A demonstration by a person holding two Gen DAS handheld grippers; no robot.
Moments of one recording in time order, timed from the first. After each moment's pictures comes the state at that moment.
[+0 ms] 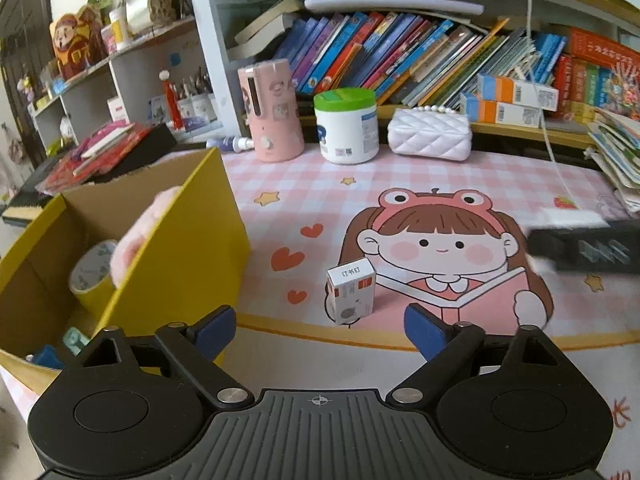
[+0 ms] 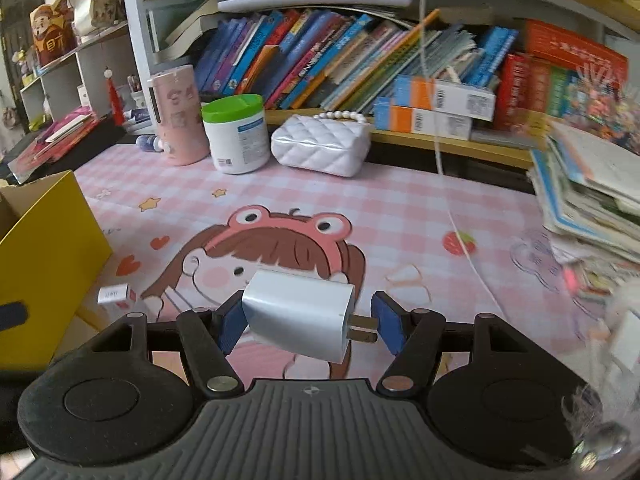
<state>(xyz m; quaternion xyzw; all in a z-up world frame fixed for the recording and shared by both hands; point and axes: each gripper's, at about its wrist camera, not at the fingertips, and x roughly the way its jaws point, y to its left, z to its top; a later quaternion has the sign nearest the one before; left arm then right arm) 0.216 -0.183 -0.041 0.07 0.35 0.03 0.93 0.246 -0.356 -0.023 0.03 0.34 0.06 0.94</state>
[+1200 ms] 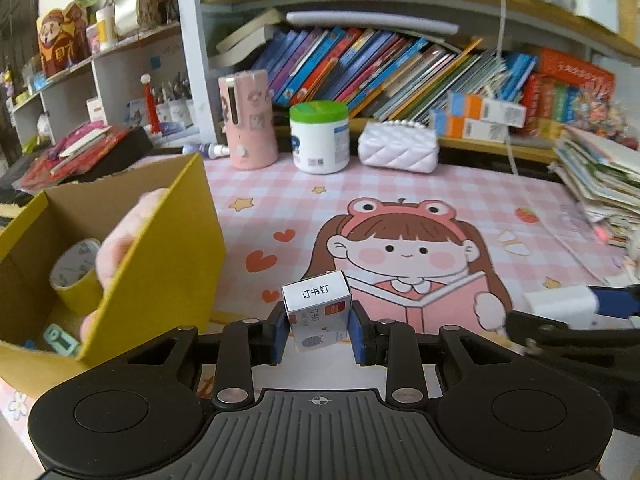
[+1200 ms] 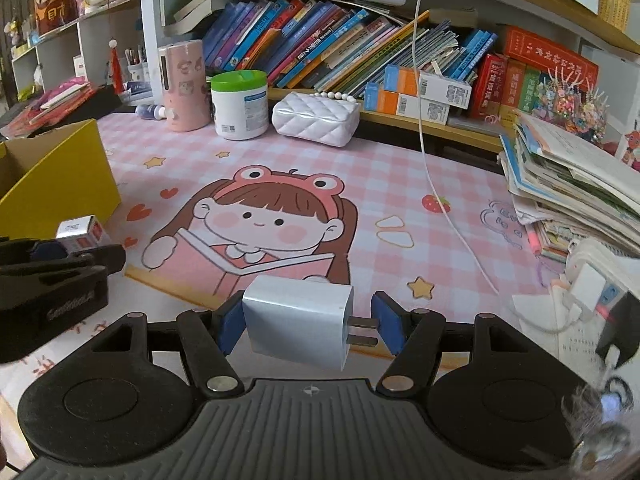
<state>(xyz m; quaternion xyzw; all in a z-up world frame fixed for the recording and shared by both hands) 0.187 -0.176 -0.027 0.04 0.33 -0.03 0.94 0.183 -0.323 -0.024 -0.01 0.36 0.02 0.93</state>
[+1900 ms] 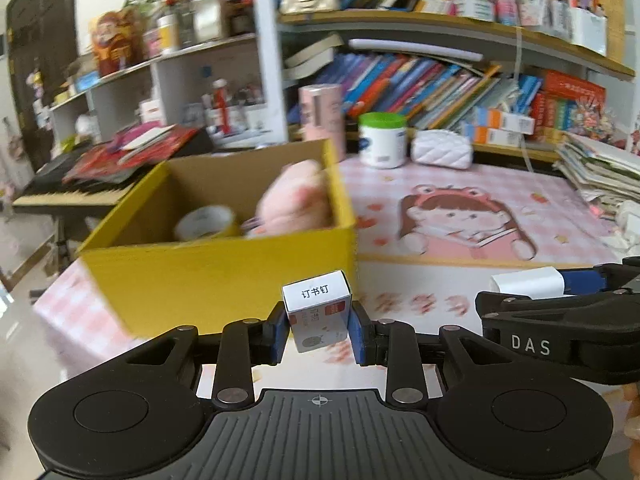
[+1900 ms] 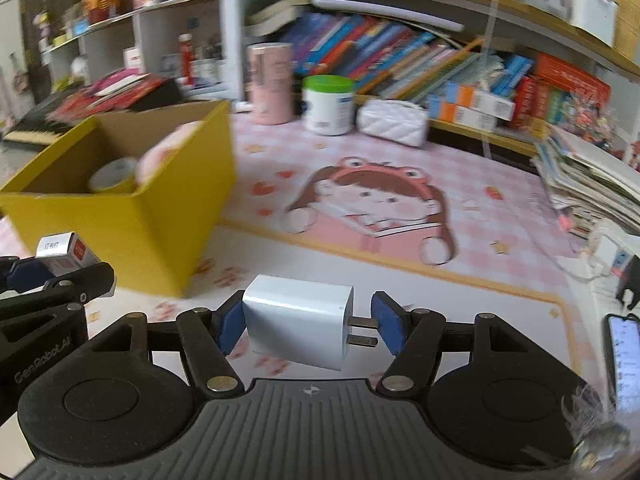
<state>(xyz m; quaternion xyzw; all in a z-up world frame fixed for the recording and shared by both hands) 0.072 -0.047 -0.004 0.04 0.31 -0.01 0.95 0.093 -0.191 -0.005 -0.02 0.35 0.05 0.93</state>
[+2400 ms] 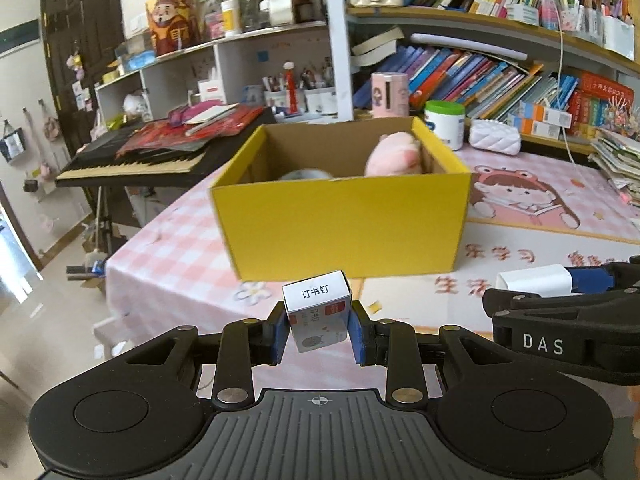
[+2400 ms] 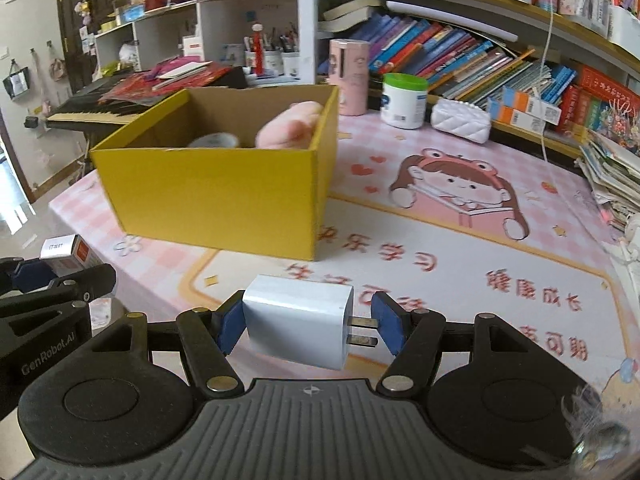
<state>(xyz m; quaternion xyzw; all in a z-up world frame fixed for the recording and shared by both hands) 0.010 0.041 -0.006 0.04 0.32 0.03 0.95 0.038 -0.098 -0.008 -0.02 0.35 0.09 0.93</state>
